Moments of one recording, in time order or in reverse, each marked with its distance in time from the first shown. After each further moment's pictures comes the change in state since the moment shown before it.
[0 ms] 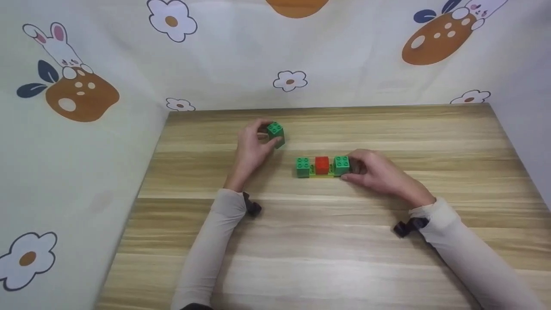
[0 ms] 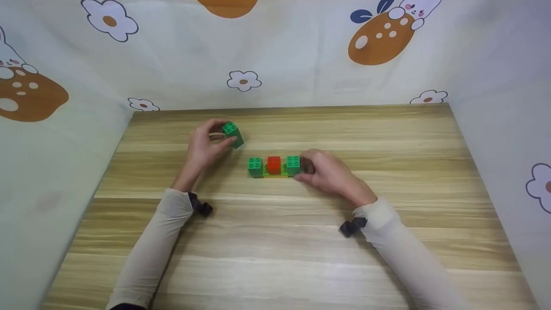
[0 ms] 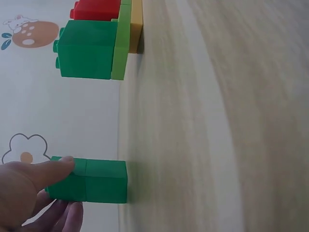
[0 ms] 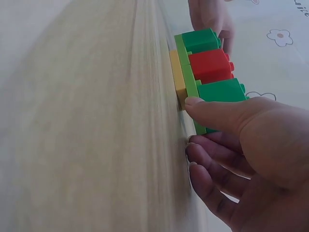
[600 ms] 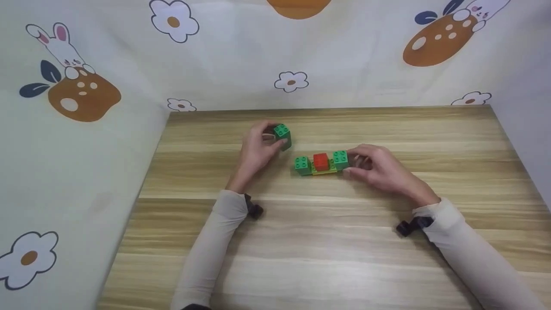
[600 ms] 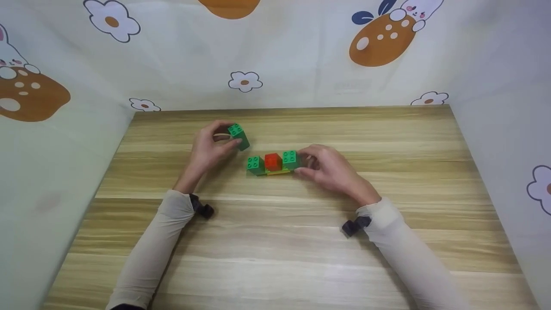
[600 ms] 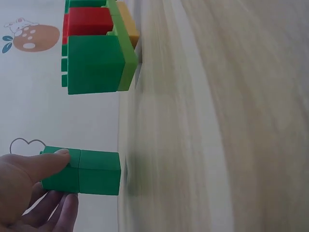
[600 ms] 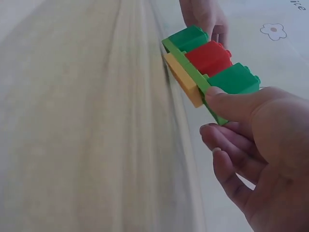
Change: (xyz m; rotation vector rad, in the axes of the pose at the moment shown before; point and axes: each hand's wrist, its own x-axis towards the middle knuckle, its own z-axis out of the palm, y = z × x) left_hand -0.004 0.008 0.004 -0.007 -0.058 0.017; right_hand -0.002 -0.005 -0.011 0.056 0.090 -0.030
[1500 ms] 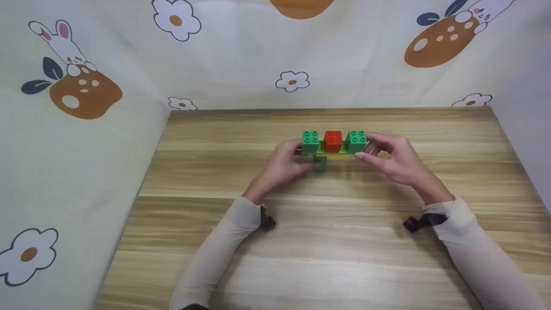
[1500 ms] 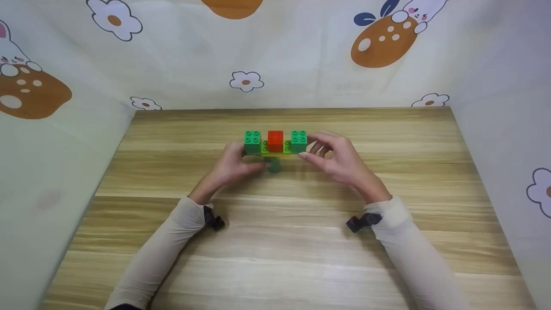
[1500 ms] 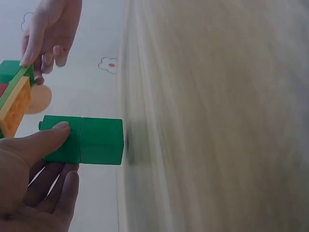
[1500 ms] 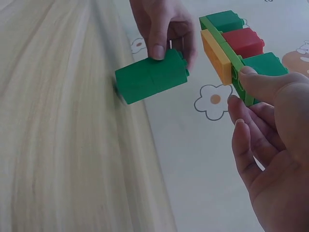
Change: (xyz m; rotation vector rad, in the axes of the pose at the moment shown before) left_hand -0.024 0.034 0.046 -0.065 -0.289 0.136; right_hand -0.004 -0.017 -0.028 0.262 0.214 -0.056
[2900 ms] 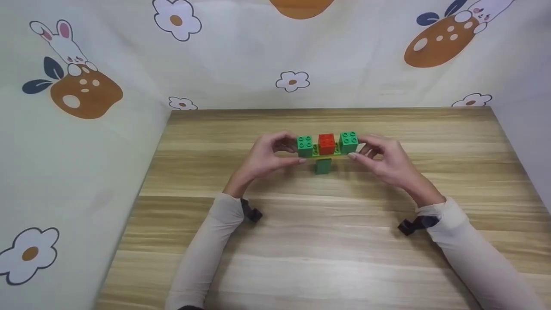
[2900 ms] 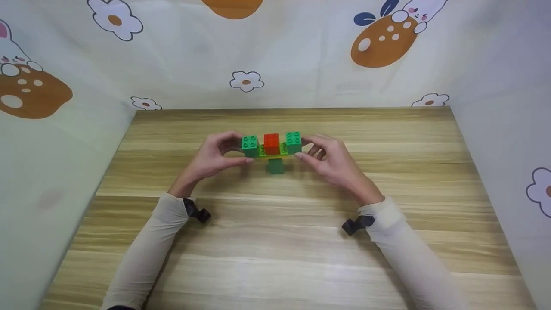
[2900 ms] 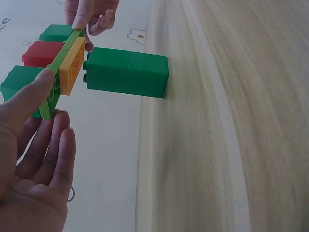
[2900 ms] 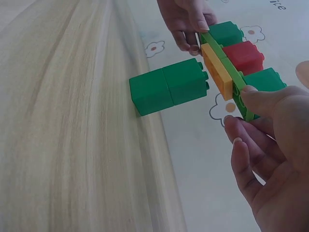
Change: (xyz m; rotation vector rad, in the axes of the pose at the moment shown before) left_hand -0.012 -0.008 -0.045 -0.237 -0.008 0.065; right_hand 0.002 0.003 0.016 -0.065 0.008 0.045
